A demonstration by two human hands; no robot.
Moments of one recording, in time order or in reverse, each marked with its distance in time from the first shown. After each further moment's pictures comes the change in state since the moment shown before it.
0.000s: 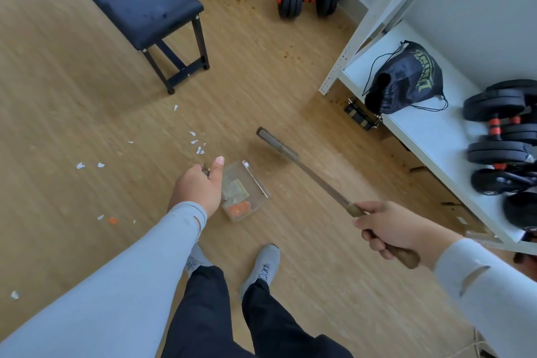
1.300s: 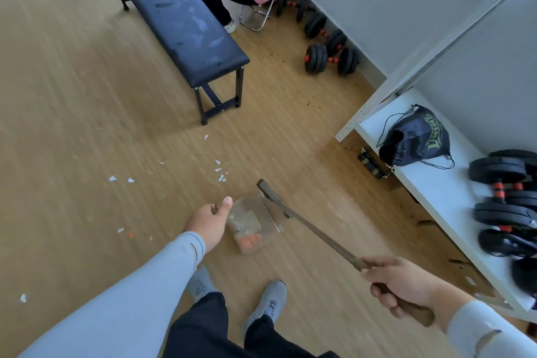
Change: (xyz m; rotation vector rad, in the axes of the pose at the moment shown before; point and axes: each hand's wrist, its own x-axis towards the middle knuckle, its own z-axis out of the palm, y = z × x) left_hand -0.021 -0.055 -0.081 -0.222 -0.257 -0.116; right_hand -0.063 -0.012 0.048 0.075 -0.101 0.061
